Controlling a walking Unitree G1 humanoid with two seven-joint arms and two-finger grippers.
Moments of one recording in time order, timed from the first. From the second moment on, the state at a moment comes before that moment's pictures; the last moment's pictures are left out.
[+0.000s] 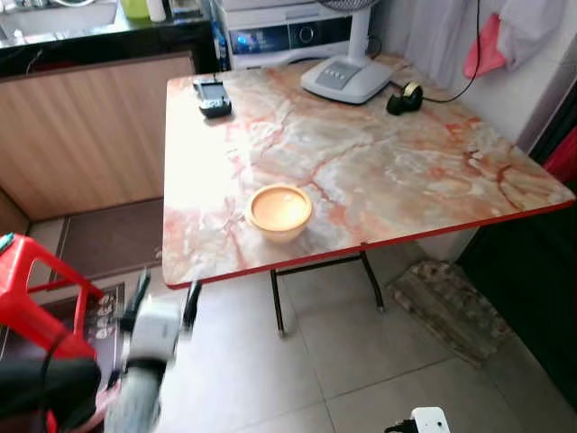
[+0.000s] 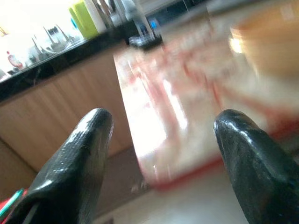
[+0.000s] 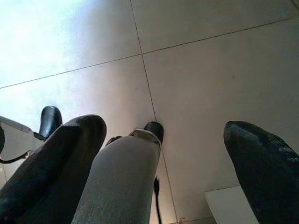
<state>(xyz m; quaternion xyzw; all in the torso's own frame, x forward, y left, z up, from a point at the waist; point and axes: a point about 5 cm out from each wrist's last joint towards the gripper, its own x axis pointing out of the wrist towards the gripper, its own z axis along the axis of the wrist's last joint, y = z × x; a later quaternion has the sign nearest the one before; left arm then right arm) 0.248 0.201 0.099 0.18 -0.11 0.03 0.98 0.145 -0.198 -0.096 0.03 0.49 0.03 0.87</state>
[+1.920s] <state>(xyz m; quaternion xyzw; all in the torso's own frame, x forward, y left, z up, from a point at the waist) 0.344 0.160 0.145 0.01 -0.11 -0.08 0.99 0.199 -0.191 -0.075 0.03 0.44 0.02 0.90</state>
